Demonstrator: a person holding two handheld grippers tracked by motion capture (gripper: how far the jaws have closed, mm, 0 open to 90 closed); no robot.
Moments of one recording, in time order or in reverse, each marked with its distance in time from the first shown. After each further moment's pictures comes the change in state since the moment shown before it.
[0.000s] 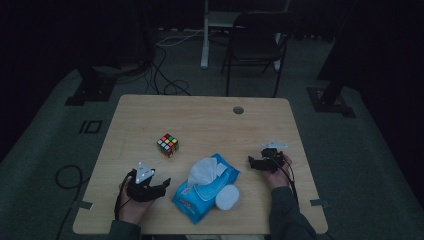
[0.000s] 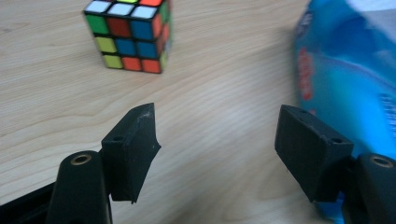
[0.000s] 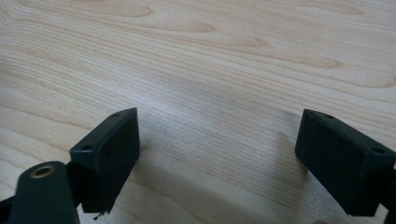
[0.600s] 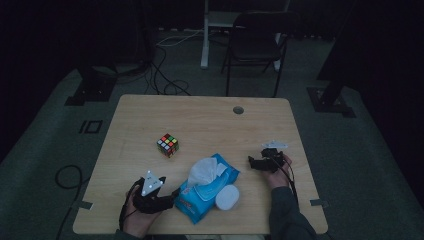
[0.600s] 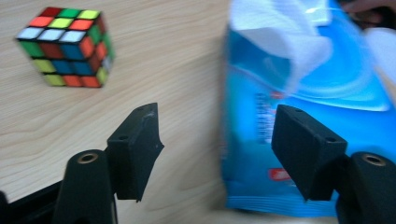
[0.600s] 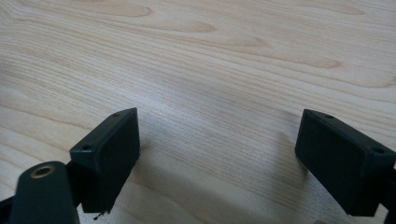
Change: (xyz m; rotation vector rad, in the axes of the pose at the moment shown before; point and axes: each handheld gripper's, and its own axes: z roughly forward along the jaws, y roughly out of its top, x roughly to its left) left arm -0.045 0.006 -0.024 -0.024 -0.094 0.058; right arm 0.000 0.000 0.000 0.000 0.000 0.000
